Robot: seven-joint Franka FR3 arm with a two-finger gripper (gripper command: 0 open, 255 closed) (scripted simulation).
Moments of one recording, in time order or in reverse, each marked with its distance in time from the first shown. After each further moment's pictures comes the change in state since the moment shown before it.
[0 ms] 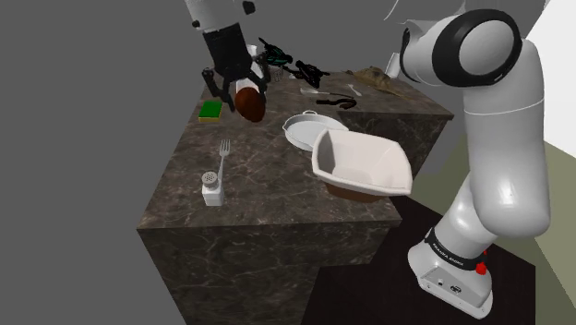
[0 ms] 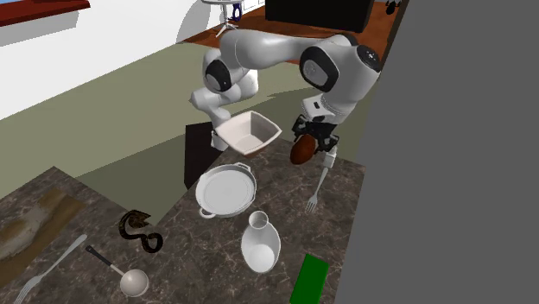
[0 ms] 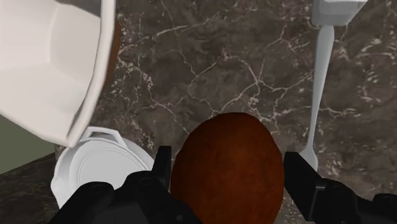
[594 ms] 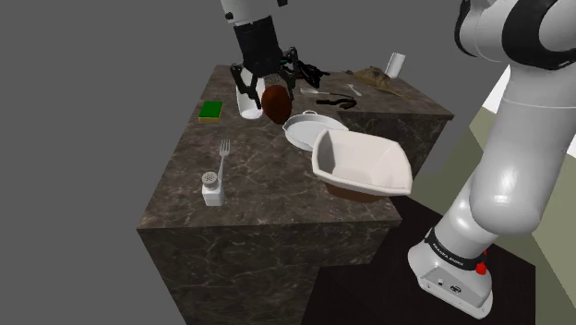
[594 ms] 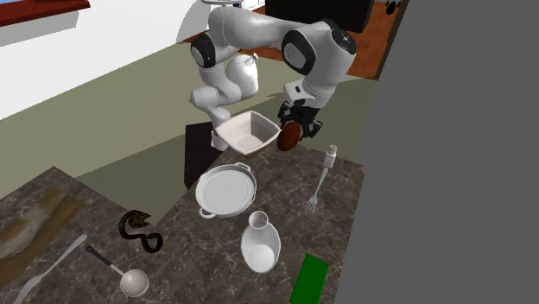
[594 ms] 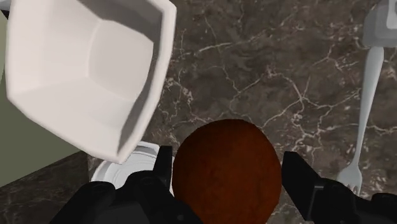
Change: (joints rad) arm -0.140 -0.294 0.027 -0.373 0.118 0.102 -0.038
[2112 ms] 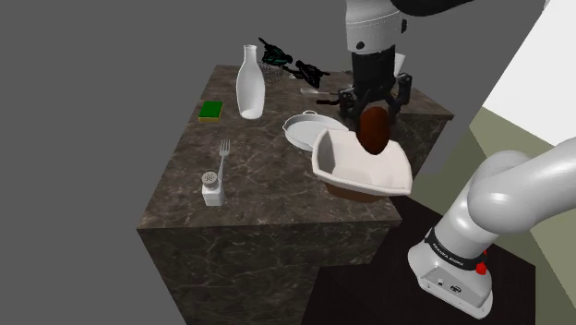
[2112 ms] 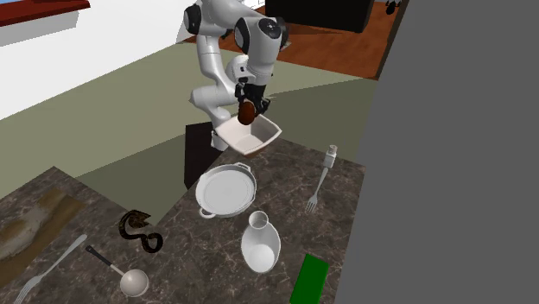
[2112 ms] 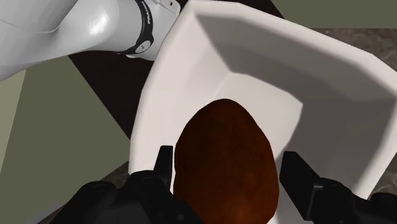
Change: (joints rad) arm -0.067 -0.823 -0.167 -0.855 0.229 0.117 -0.296
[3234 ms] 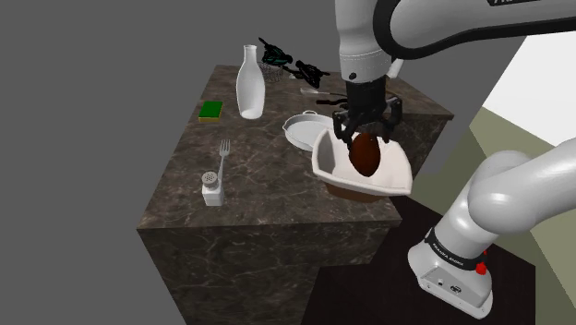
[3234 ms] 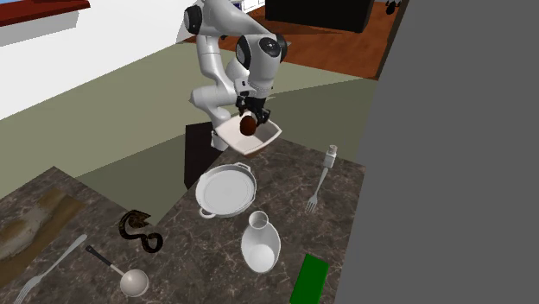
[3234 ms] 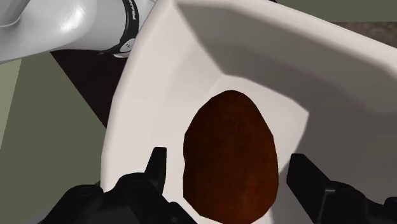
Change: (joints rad) arm 0.009 -0.010 0.017 -0.133 0.016 0.124 0.009
